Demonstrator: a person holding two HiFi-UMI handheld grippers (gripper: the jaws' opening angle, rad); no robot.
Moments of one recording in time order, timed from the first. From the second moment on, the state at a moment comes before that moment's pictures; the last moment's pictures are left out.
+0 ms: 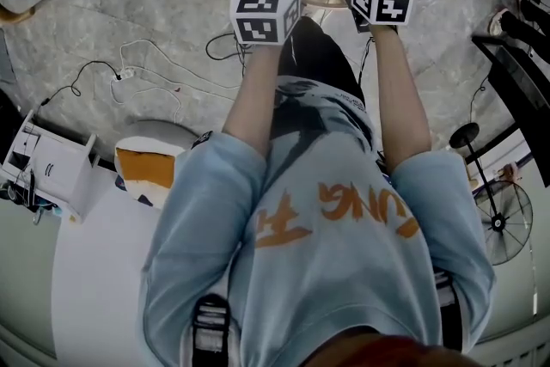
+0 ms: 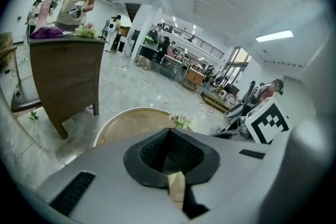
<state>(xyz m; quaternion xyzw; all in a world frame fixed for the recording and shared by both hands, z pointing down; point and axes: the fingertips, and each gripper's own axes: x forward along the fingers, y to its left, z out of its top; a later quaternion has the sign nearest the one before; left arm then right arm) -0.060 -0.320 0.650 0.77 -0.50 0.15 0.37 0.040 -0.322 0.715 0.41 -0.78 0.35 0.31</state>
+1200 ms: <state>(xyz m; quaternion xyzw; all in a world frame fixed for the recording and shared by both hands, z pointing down) -0.045 -0.326 0.528 0.81 -0.51 0.09 0.28 0.078 -0.305 0.570 0.51 -0.78 0.33 0.11</state>
